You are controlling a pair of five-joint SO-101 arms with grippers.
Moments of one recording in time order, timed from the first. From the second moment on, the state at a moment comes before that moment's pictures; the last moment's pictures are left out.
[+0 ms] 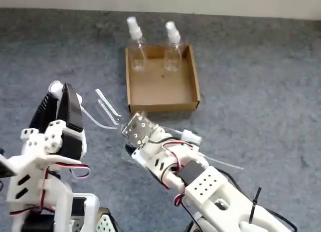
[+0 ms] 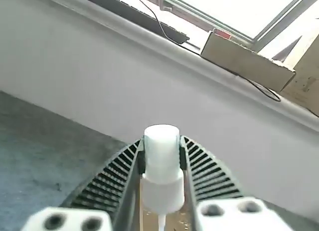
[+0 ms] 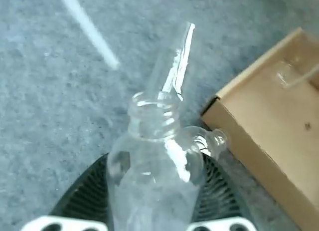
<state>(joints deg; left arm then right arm) -6.3 -97.4 56.3 46.6 30.1 -48.2 -47.6 70.7 18.9 17.2</state>
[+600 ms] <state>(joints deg) -0.9 -102.7 65.0 40.2 28.5 -49.0 -47.6 71.1 17.7 17.2</state>
